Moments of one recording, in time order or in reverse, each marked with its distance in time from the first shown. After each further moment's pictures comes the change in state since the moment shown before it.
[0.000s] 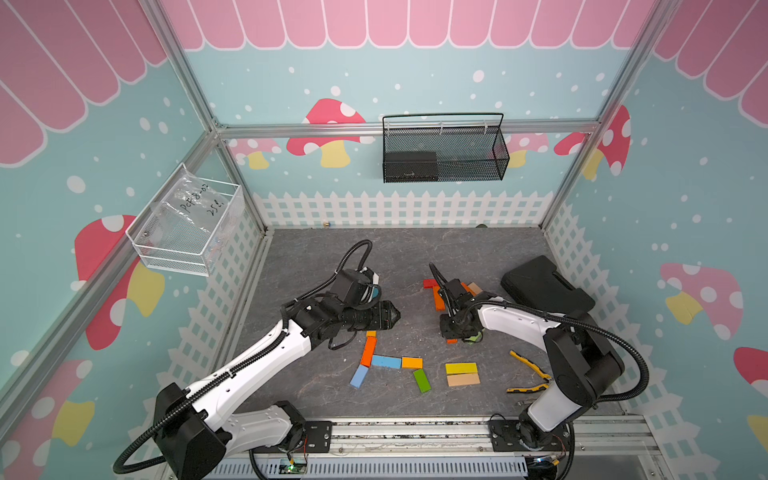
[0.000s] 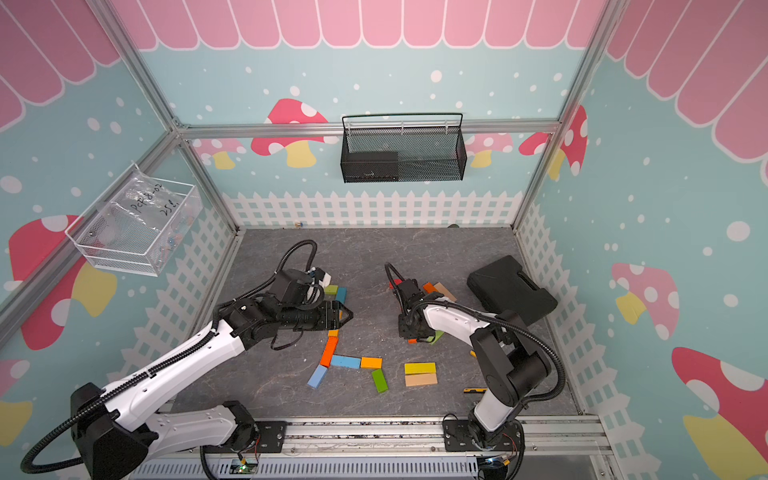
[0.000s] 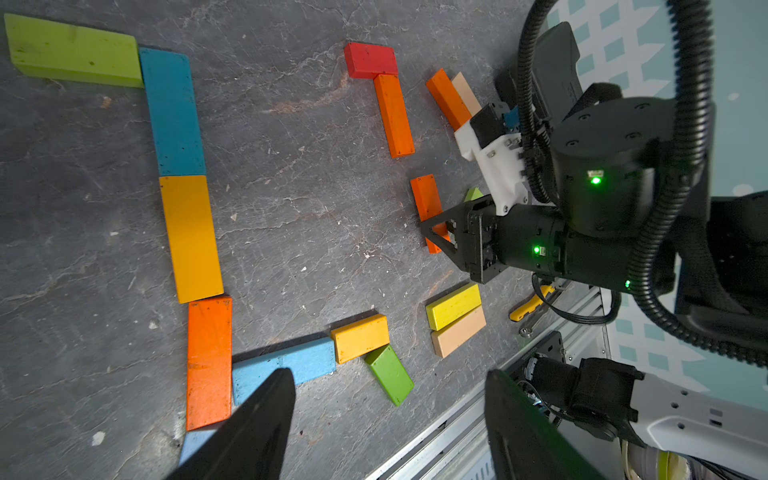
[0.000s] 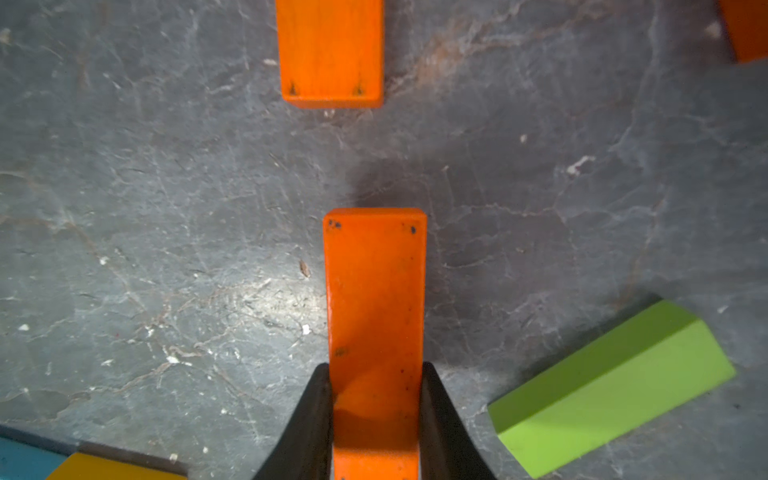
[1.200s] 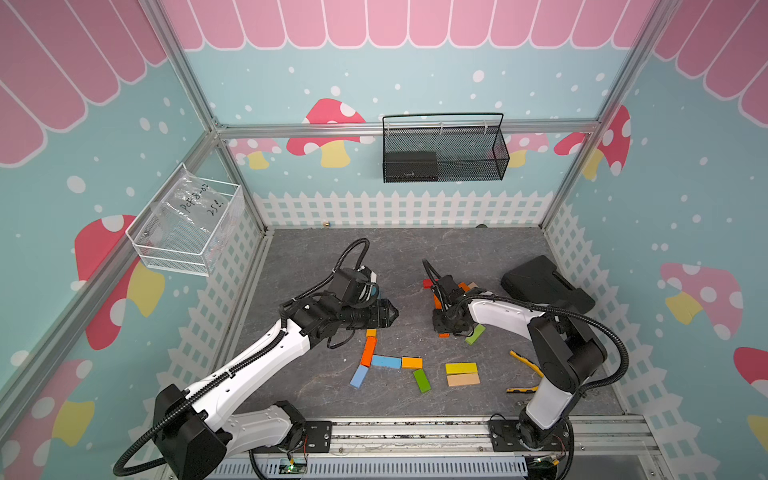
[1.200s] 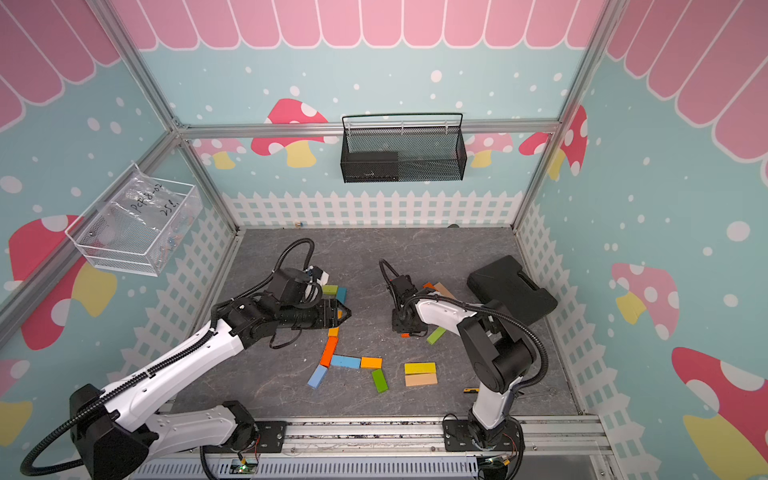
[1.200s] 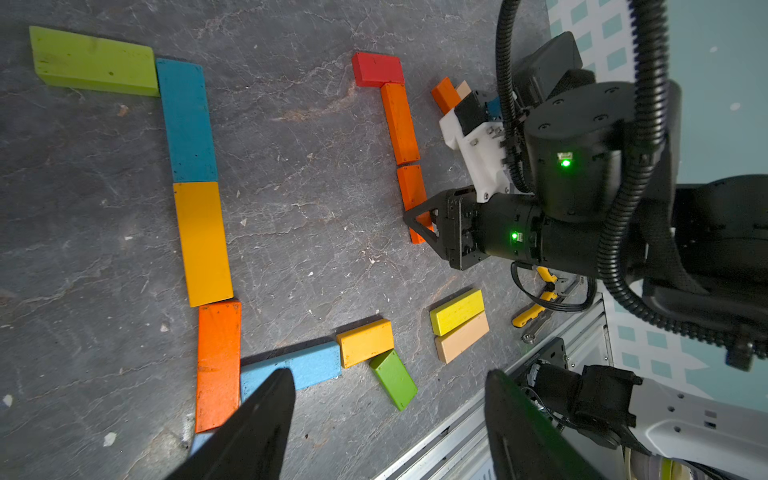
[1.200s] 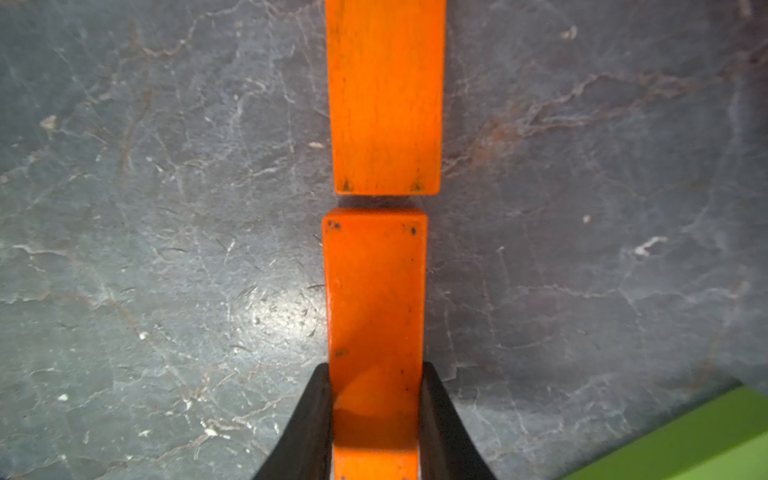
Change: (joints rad) left arm 0.019 0.000 0.000 0.000 0.000 0.009; right arm 0.006 0.106 0.078 0.058 0.002 0.032
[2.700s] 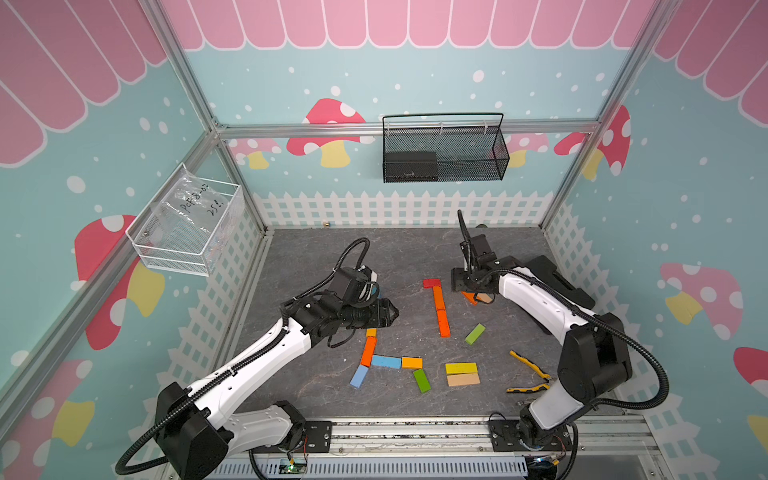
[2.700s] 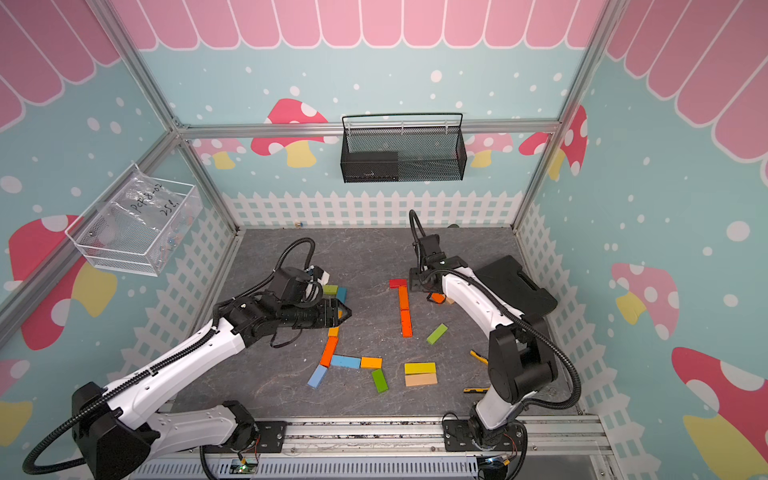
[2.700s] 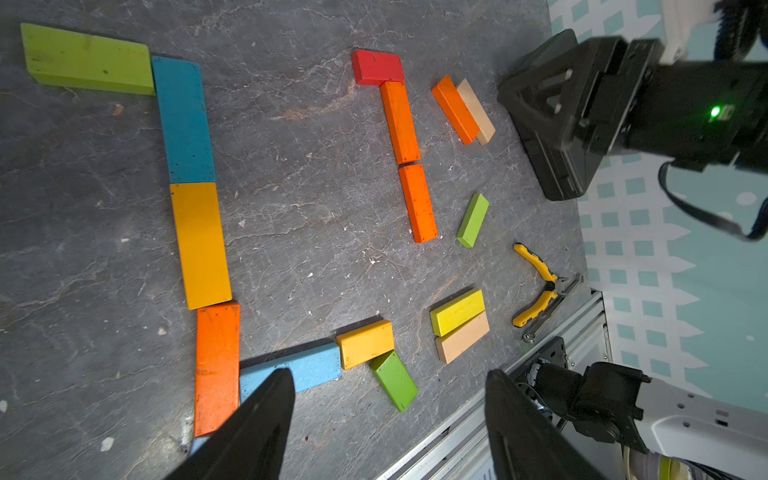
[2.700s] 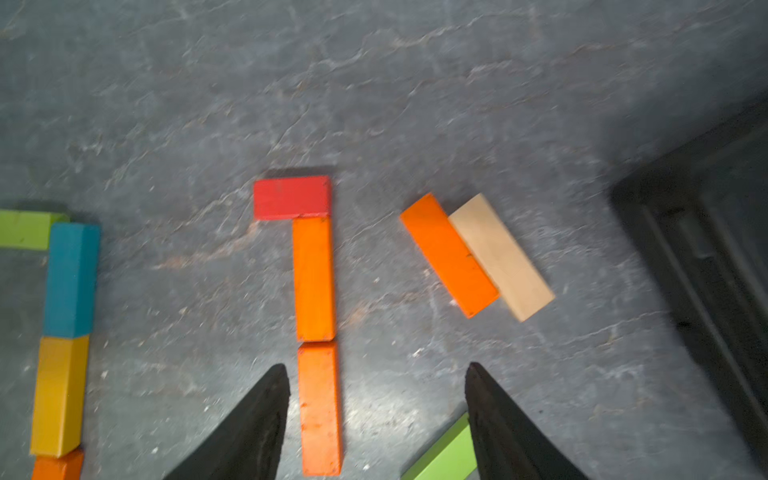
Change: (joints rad) left arm 0.006 0.020 0.000 0.009 0.014 0.005; right arm -0.238 -0.079 0.301 -0.142 0.082 -0.212
